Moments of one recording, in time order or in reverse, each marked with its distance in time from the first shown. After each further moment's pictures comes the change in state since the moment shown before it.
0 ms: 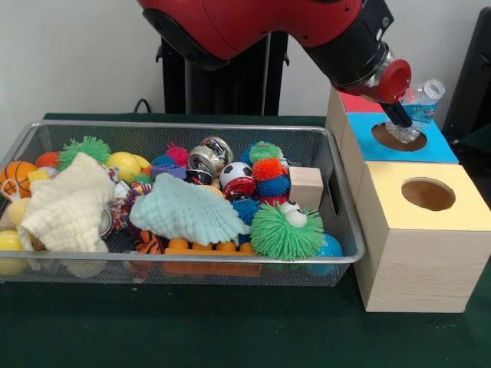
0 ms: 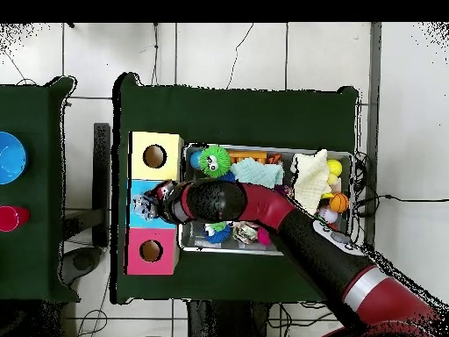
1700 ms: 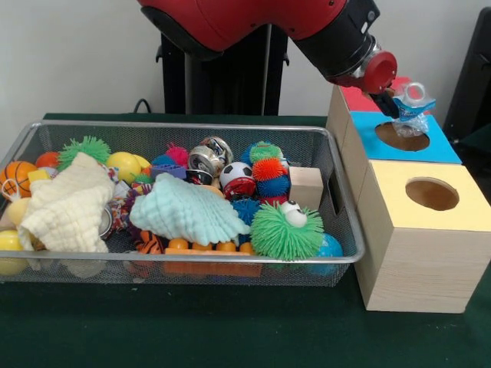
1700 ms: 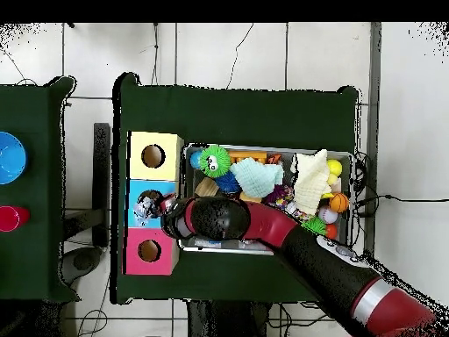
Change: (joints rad) arm -0.042 -0.012 0.001 0.122 0.021 -0.116 0.000
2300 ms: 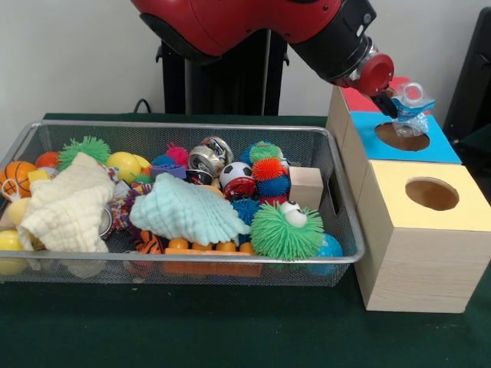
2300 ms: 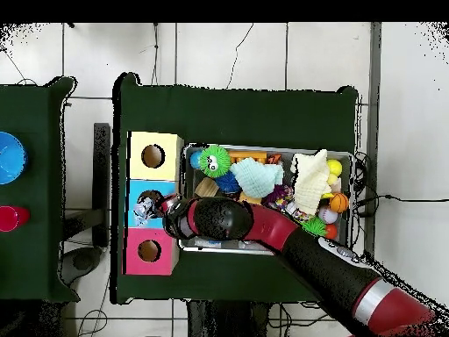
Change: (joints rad) arm -0.020 0.026 0.003 0.012 0.021 -0.003 0.000
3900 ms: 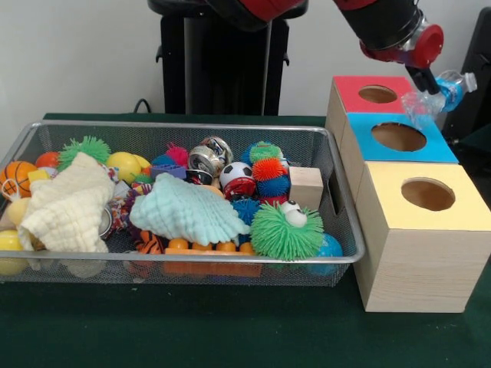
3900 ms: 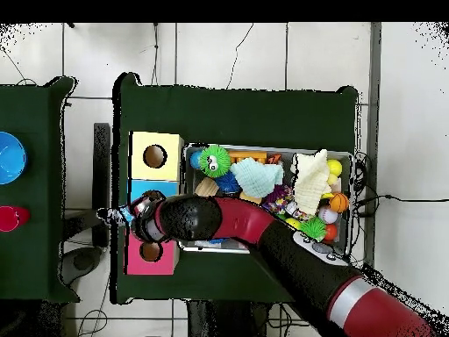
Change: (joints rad) arm 0.135 -0.142 -0.014 0.014 0.093 0.051 0.000
